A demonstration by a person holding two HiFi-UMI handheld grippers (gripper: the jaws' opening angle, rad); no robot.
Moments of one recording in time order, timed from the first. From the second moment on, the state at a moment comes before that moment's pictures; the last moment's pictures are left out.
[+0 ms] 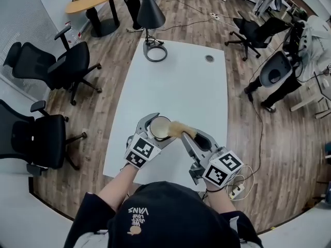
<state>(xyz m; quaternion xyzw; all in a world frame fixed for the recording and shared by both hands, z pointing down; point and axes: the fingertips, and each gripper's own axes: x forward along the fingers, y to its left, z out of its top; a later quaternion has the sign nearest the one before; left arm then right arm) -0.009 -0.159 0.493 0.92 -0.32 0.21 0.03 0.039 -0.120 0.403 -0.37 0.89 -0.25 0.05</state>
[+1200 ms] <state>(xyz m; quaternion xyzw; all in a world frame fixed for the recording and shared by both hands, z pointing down) 0.004 -0.226 0.593 0.91 -0.37 0.15 0.13 0.091 -0.158 0.479 -0.41 0.86 -0.32 -0.01</state>
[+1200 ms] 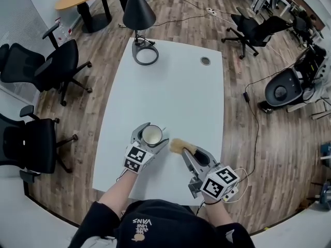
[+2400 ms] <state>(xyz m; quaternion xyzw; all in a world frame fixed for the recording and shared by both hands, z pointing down) 0.008 -0.234 0.615 0.92 -0.36 0.14 0.10 0.077 -0.168 0.498 -0.40 0.85 -0.34 -0.02</state>
